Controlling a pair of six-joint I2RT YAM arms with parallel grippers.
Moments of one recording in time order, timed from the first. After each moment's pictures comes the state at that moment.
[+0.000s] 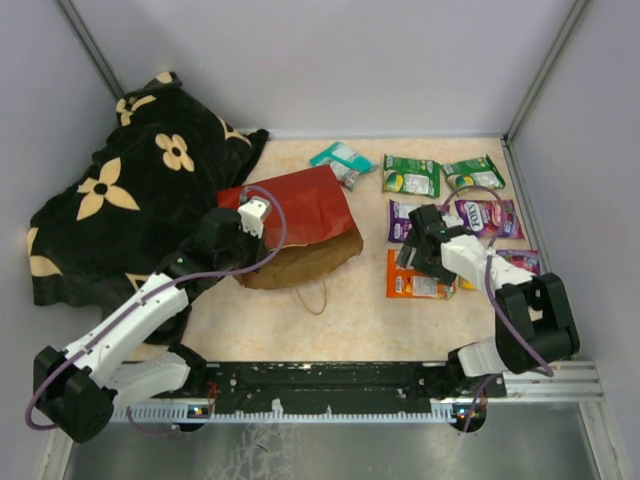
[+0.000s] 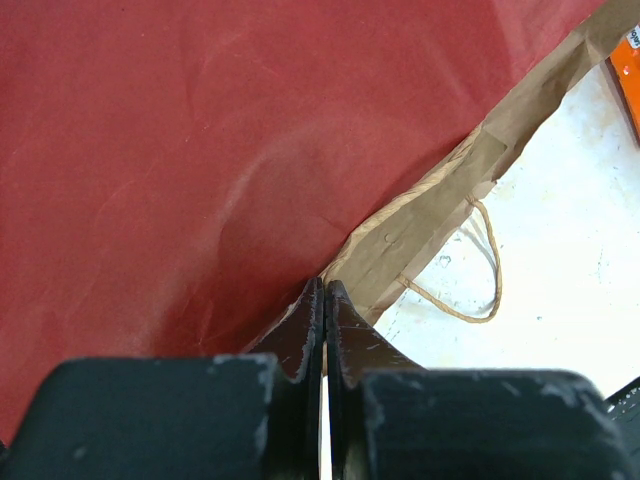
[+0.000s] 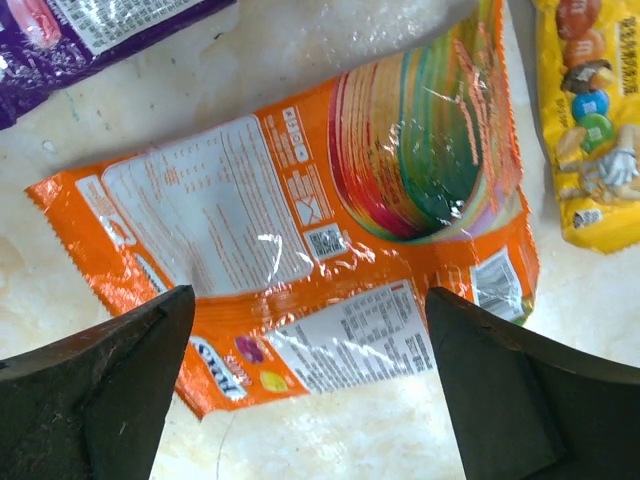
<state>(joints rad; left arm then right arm) -0.57 1.04 0.81 -0.39 0.01 -0.08 0.31 1.43 0.81 -0.61 0.29 0.72</state>
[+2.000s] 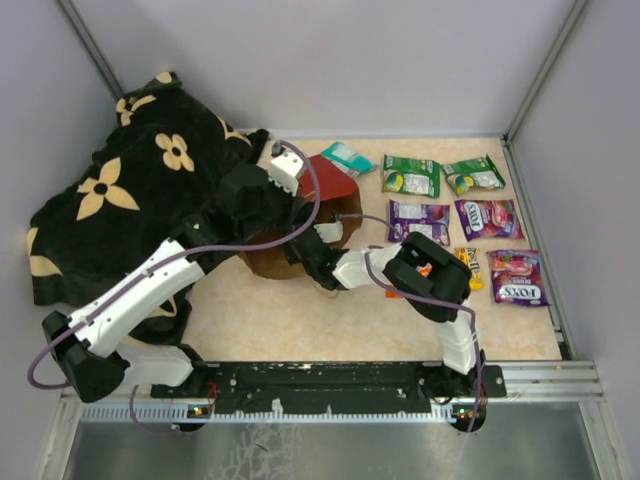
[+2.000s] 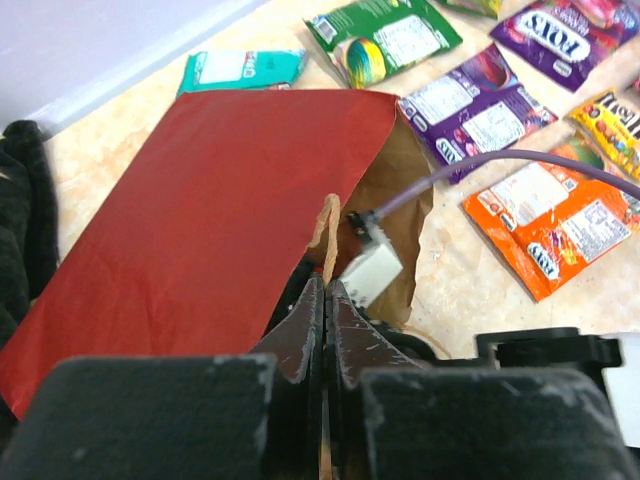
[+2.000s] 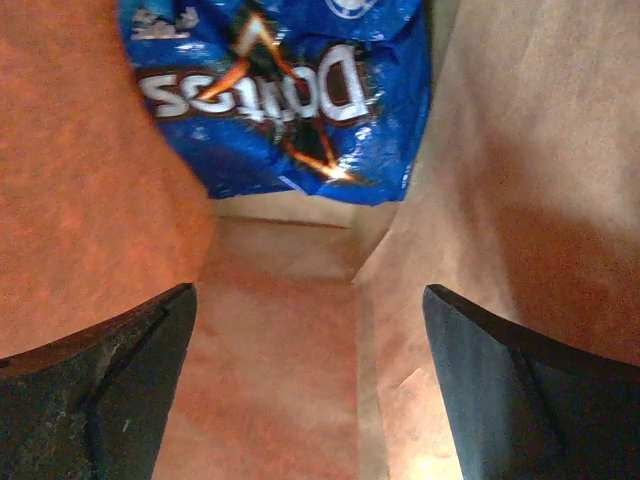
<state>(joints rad) -0.77 1.25 1.29 -0.37 -0.14 0.00 0.96 1.97 1.08 0.51 0.51 1.68</state>
